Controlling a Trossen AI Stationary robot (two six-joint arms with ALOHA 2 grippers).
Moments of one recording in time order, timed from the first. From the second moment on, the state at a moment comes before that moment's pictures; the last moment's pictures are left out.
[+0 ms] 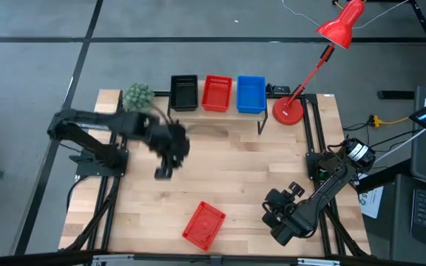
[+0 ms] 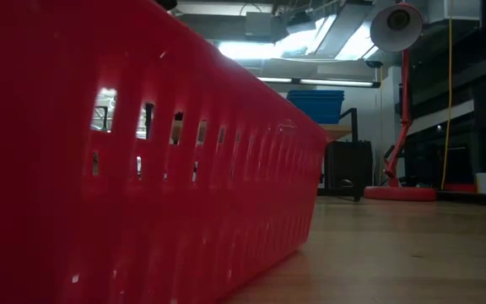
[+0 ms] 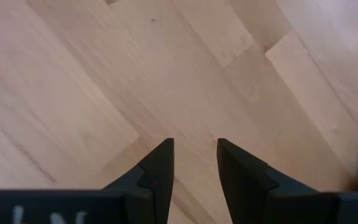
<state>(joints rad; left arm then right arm) -0.07 1.38 1.46 -1.04 0.12 -0.06 0.85 1.80 1.21 -1.21 0.39 1.57</state>
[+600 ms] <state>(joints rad) -0.62 1.70 1.23 -0.27 0.01 -0.26 0.85 1.80 1.22 -1.16 0.34 1.51</state>
